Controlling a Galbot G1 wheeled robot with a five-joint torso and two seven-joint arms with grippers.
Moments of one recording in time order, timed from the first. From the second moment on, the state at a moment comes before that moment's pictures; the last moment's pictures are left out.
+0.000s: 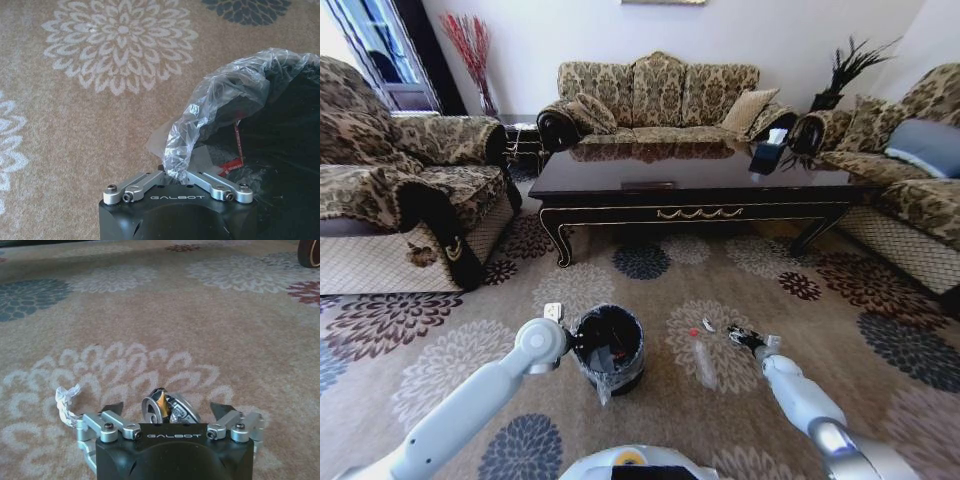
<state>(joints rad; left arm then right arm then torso) 0.86 -0.87 0.04 -2.05 -1.80 0.74 -1.28 -0.70 1.07 0.31 0.52 0.57 0.08 -0.25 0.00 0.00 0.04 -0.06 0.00</state>
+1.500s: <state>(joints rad) 0.88 -0.88 0.03 -2.08 -1.78 0.74 -1.27 -1.05 0.93 0.42 1.12 0.70 0.03 -0.20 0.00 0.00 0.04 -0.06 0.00</state>
